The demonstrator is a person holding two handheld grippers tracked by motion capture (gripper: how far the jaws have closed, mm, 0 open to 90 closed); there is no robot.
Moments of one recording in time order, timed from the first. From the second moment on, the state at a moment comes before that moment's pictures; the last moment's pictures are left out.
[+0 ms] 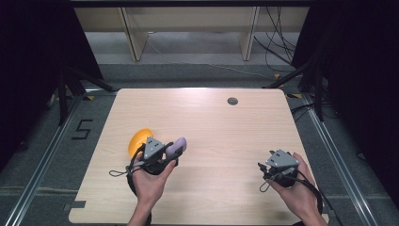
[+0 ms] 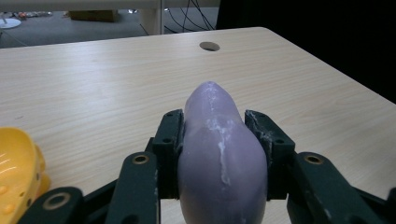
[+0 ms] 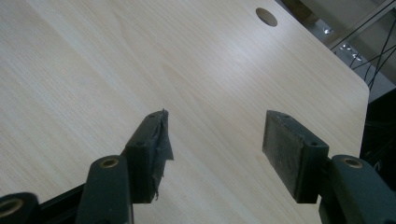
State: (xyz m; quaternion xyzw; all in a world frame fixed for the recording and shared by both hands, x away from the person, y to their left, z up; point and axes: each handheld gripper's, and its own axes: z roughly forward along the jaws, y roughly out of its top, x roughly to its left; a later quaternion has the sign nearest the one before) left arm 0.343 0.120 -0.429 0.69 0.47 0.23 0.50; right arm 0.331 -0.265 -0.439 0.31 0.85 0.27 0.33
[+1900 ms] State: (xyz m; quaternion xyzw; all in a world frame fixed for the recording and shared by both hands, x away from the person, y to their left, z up) left arm 0.340 0.176 -0.417 0.61 0.53 0.32 0.49; right arm 0.334 -0.270 -0.437 0.35 0.83 0.27 0.35
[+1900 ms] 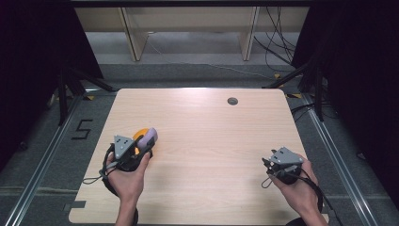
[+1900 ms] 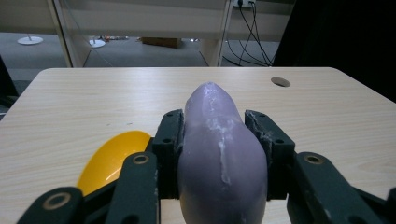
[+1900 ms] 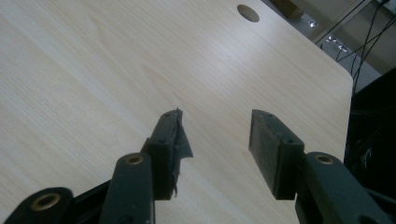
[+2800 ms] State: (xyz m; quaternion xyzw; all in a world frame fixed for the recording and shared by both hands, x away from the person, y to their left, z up) left arm 0.363 0.196 -0.429 0.58 0.57 0.35 0.45; right arm 0.336 -0.273 -0.439 0.35 0.83 0.28 0.34
